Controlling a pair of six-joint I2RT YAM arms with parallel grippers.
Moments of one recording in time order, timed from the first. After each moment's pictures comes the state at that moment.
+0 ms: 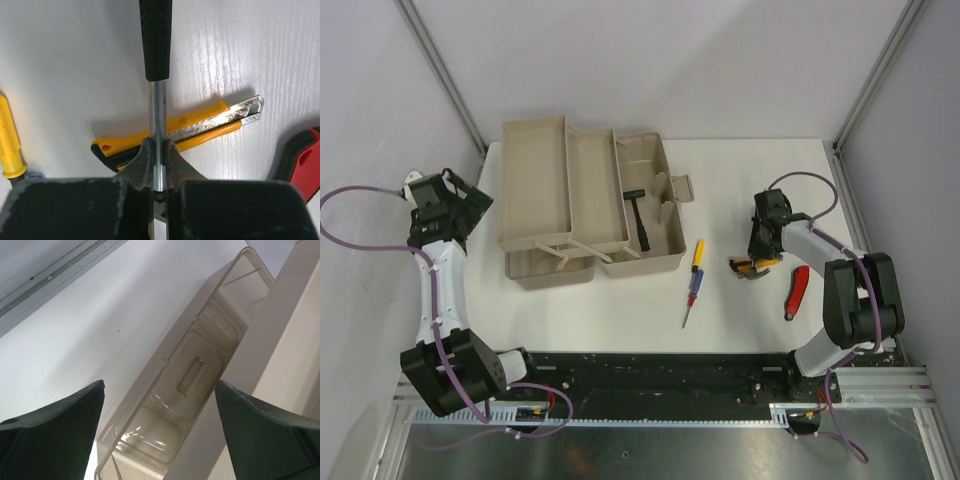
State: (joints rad) left arm 0.38 1.21 1.11 -0.52 -0.04 -0.60; right arm 0.19 1.60 0.97 -0.48 0.13 0.38
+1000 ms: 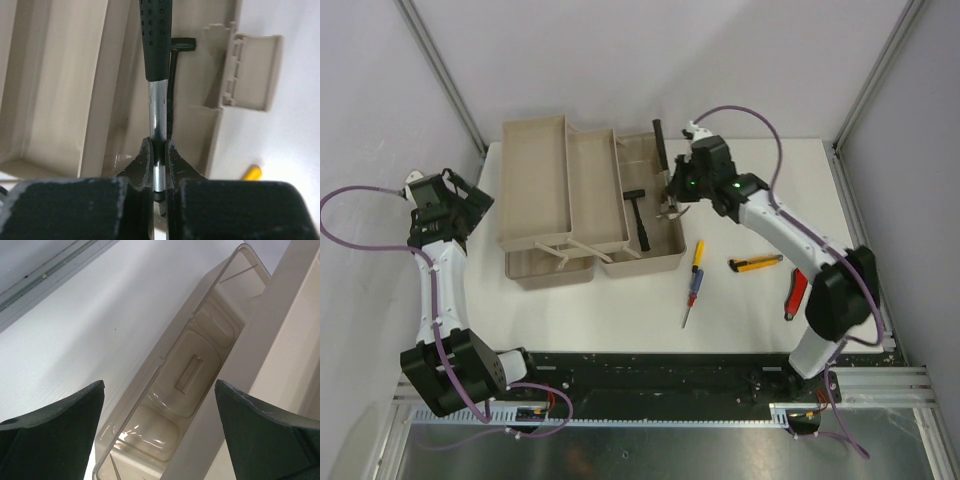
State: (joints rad) left arm 0.38 1.21 1.11 -0.52 -0.02 -0.60; right arm 0.54 1.63 1.46 -0.37 -0.04 0.41
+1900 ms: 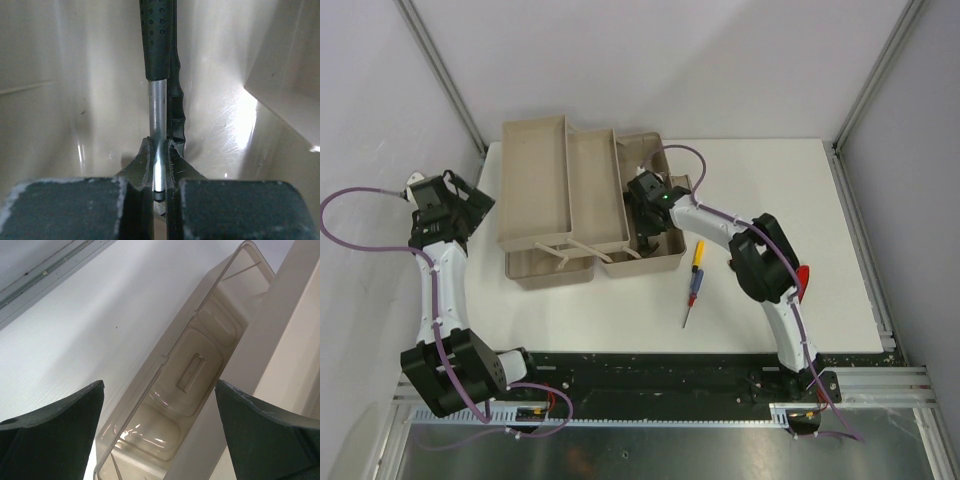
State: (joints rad) left arm 0.38 1.21 1.09 -0.51 -0.02 -0.60; right arm 0.72 2.18 1.78 -0.54 0.09 0.54
